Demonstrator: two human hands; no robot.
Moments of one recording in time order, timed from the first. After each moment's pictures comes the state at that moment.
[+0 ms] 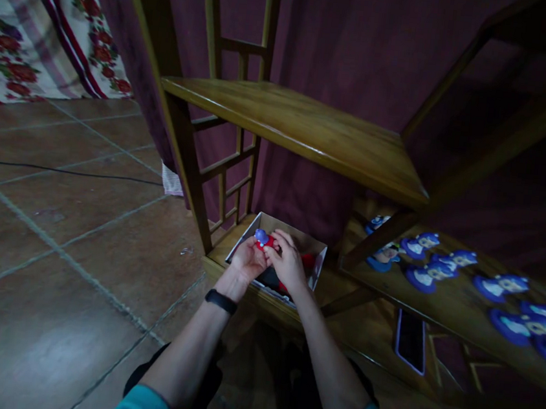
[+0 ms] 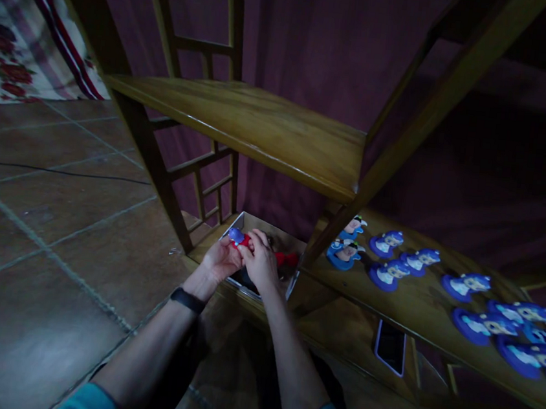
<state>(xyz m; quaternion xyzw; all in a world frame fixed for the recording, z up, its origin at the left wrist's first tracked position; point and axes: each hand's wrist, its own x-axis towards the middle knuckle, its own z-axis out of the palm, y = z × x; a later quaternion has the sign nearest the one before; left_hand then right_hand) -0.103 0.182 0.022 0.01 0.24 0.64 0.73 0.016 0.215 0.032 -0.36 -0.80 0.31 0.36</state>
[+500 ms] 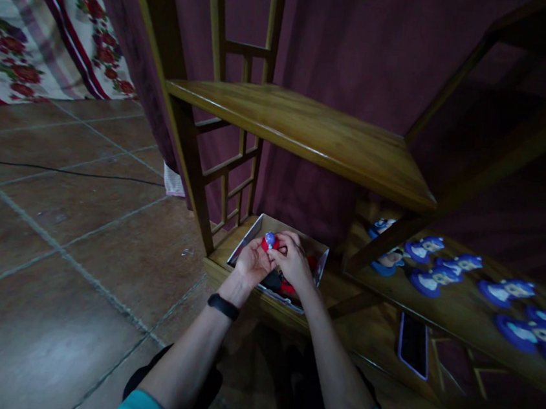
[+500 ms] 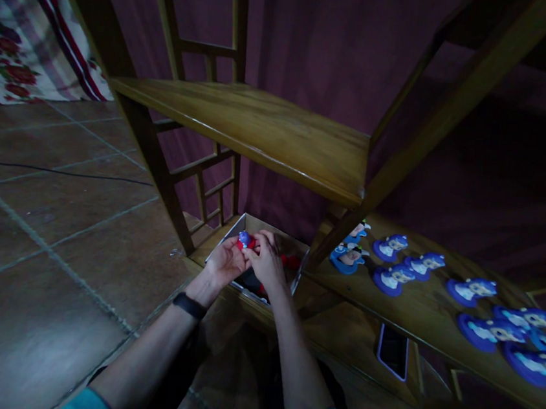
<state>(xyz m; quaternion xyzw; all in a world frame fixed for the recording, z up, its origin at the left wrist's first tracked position) -0.097 0.180 0.024 0.03 0.22 0.65 0.73 0.020 0.226 0.028 -0.37 -0.81 0.32 0.33</state>
